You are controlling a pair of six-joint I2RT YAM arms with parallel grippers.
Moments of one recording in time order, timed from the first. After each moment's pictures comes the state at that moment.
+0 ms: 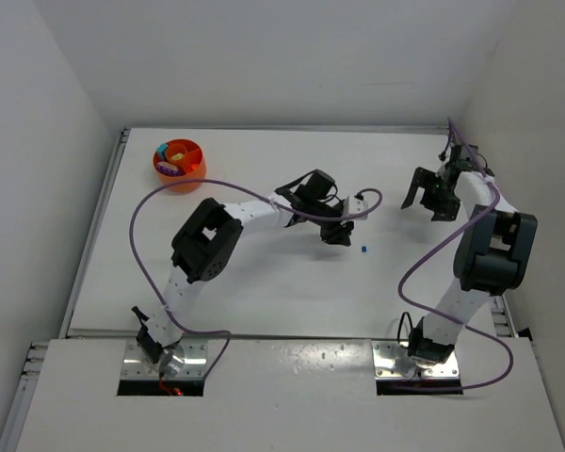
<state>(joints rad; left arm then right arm) -0.78 2.23 1.66 -0.19 0.74 0.54 -0.28 1.81 1.26 -0.60 -0.18 0.13</state>
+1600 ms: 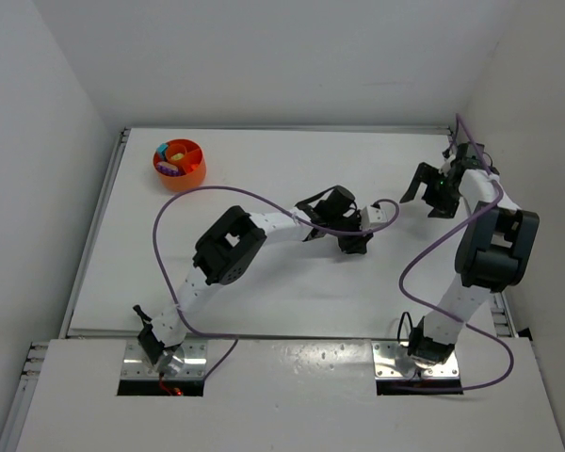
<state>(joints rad) -0.88 2.39 1.76 -0.03 0.55 0.32 -0.32 1.84 1.29 -0.60 -0.30 0.16</state>
